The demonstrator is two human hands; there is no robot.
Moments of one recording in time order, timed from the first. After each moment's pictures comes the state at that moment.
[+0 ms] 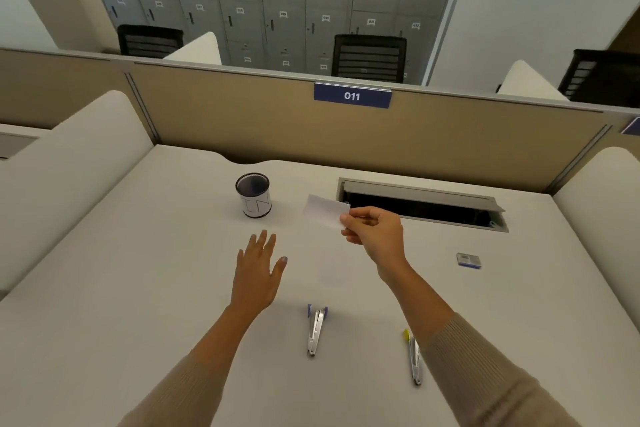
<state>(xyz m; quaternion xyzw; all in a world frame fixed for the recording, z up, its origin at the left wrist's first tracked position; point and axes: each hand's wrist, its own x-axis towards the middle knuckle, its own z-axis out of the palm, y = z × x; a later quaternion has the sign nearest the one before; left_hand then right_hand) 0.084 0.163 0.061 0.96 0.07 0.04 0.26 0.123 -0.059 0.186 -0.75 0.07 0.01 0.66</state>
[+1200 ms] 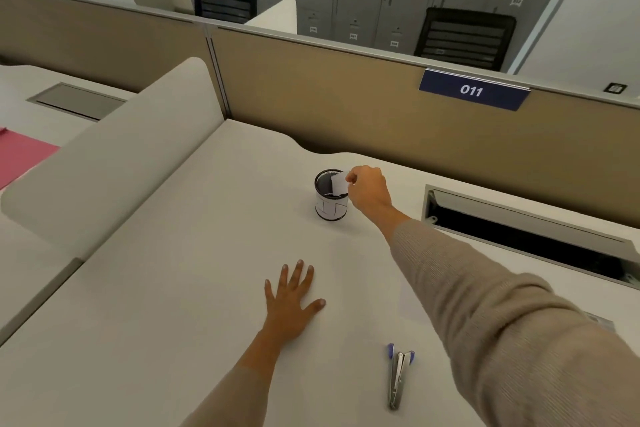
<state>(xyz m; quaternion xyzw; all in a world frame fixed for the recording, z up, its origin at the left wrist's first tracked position) 0.093 0.268 -0.055 0.96 0.12 -0.13 0.23 0.310 0.151 0.115 -0.95 -0.10 0.04 0.29</state>
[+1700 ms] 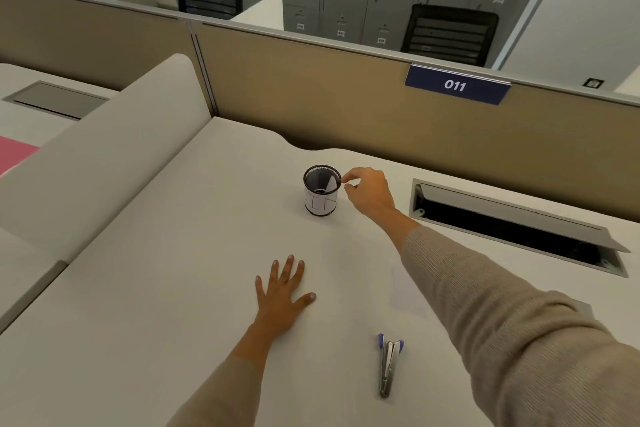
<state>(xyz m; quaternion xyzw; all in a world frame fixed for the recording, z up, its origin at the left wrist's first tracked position) 0.094 0.269 -0.052 0.95 0.12 -0.14 0.25 0.294 0.119 0.114 -0.93 -0.11 0.03 0.35</state>
